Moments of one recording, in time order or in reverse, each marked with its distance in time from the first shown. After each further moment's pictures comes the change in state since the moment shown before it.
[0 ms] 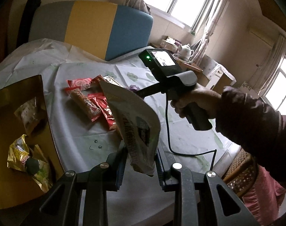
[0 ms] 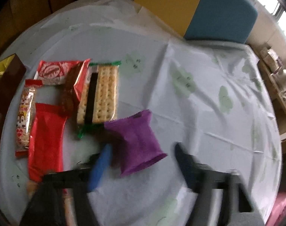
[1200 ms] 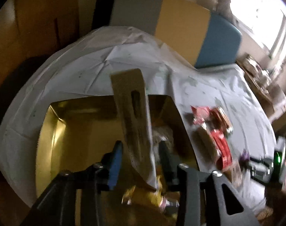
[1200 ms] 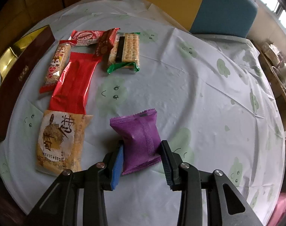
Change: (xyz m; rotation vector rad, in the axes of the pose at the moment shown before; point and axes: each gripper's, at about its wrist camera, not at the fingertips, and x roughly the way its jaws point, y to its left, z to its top) left arm -0.039 0.188 0.076 -0.324 0.053 0.486; right arm -0.044 0.018 -0.096 -0.036 -0.009 0.035
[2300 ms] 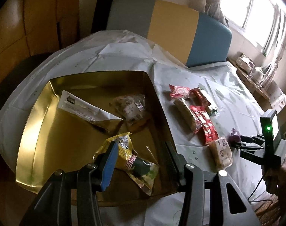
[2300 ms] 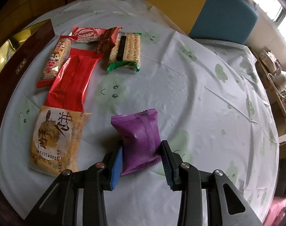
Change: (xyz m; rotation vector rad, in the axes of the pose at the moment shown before) left arm -0.035 -0.050 -0.092 0.029 -0.074 0.008; right arm 0.001 0.003 -0.003 -0.042 -0.009 -0.045
